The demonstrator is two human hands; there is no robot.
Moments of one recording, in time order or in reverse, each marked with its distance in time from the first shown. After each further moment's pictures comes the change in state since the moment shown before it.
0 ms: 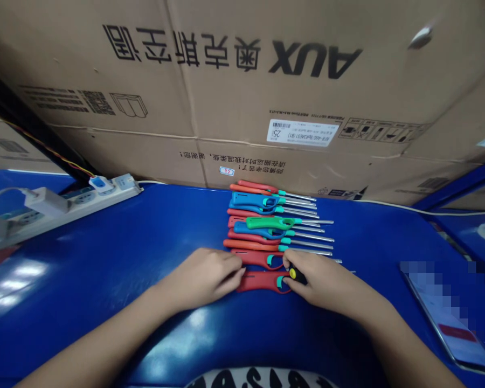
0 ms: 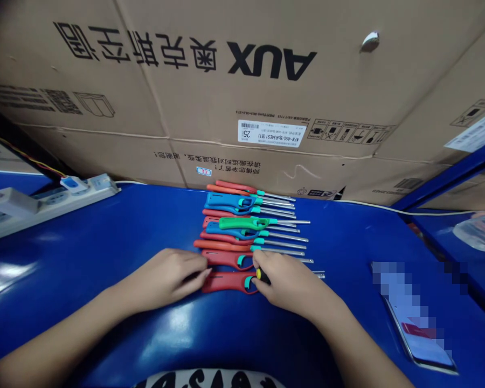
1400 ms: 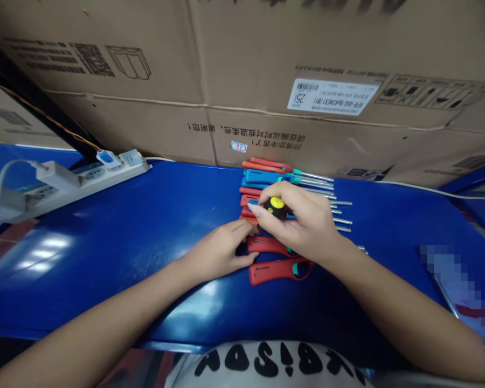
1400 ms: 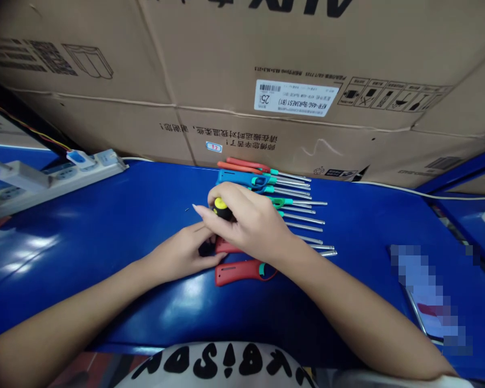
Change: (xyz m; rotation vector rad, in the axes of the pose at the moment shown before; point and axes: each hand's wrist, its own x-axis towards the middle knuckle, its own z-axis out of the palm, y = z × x) left_hand -0.004 -0.014 0.031 -0.324 0.229 -0.063; right_hand 0.063 -0.066 -0.018 0.139 0.924 -0.659
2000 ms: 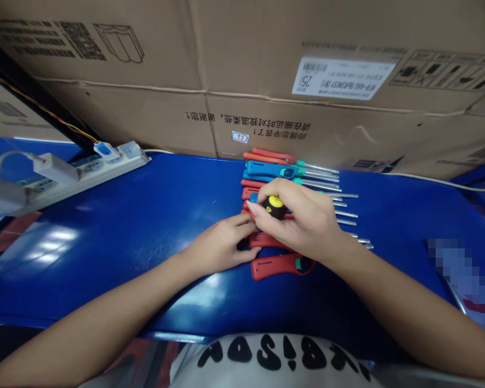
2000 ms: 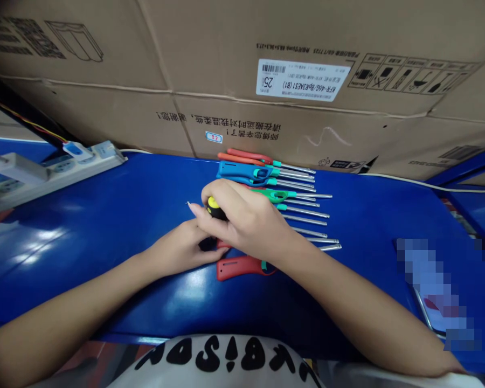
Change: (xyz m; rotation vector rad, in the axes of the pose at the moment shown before) left_hand 0.001 -0.002 0.003 -0.079 -0.002 0.066; right_hand -0.006 -0.004 0.007 -0.085 0.014 -0.050
